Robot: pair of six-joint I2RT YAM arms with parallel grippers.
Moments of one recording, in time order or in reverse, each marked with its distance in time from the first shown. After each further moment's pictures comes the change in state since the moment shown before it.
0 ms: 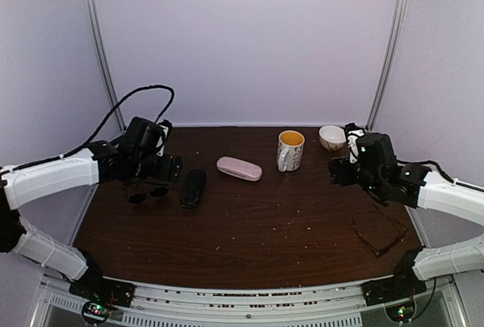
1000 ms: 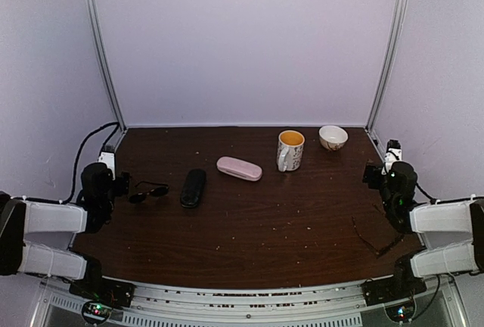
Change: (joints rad) left arm 0.461 -0.175 -0.719 1.028 -0.219 0.422; right arm -0.473 0.062 -0.505 0.954 -0.009 -0.195
